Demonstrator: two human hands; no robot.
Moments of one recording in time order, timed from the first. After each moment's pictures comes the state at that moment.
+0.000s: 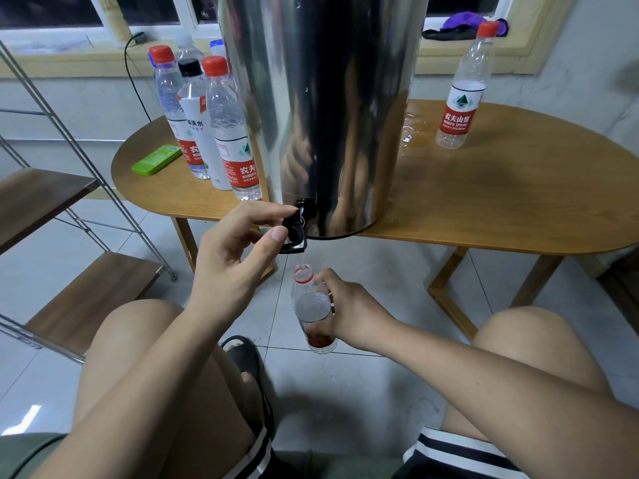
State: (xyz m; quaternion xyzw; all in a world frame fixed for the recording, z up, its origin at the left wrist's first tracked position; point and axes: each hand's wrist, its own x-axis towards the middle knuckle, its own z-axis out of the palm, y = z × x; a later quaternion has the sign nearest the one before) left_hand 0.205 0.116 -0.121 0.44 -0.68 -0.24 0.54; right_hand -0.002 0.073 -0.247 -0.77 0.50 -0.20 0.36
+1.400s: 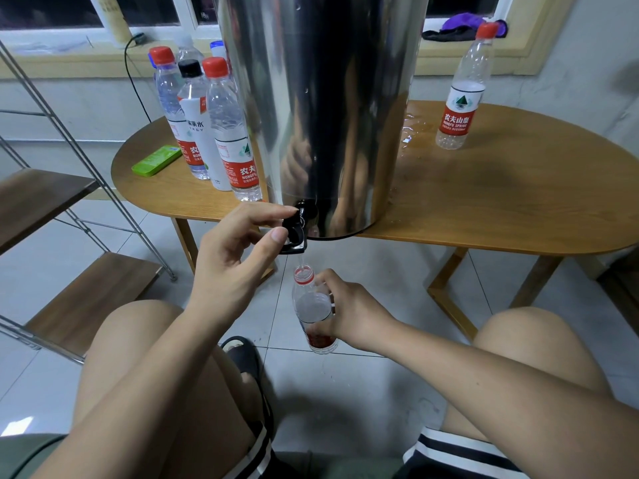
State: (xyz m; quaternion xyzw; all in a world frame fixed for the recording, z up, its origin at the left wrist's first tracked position) left_hand 0.205 0.116 -0.122 0.43 -0.68 -0.23 0.54; right_hand -0.003 0.073 -0.247 -0.77 0.50 -0.21 0.35
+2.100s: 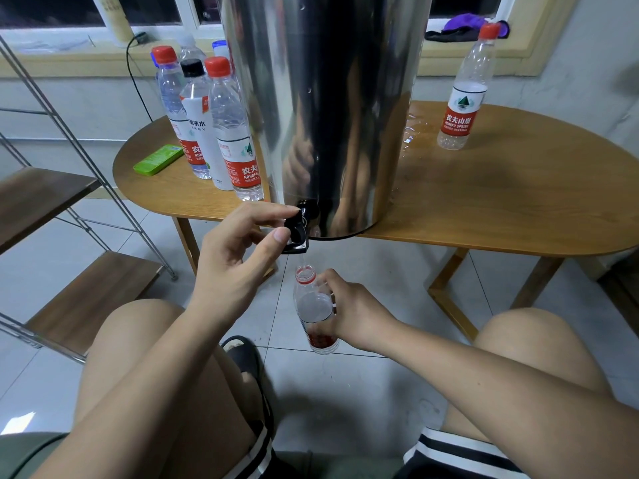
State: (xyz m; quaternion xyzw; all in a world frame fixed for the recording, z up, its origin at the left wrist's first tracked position) left_hand 0.206 0.116 -0.122 0.43 -0.68 -0.24 0.55; right_hand -0.003 0.073 -0.247 -0.77 0.50 -0.20 0.35
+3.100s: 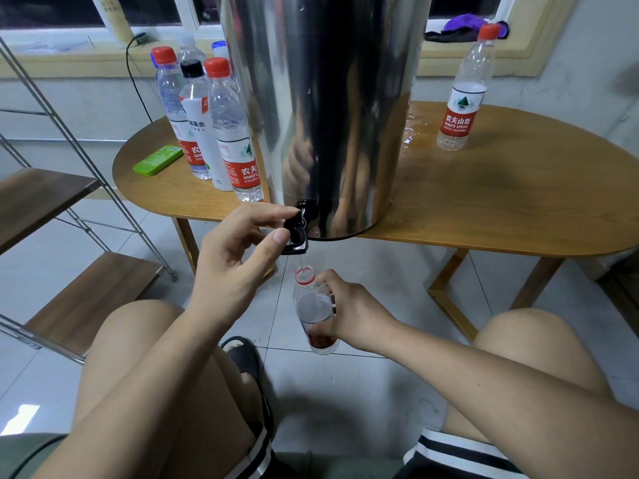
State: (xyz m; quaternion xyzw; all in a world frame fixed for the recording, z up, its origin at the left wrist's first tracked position) left_hand 0.205 0.117 -0.119 0.43 -0.68 -0.25 0.55; right_hand -0.004 0.072 -0.247 -0.77 0.49 -0.21 0.34
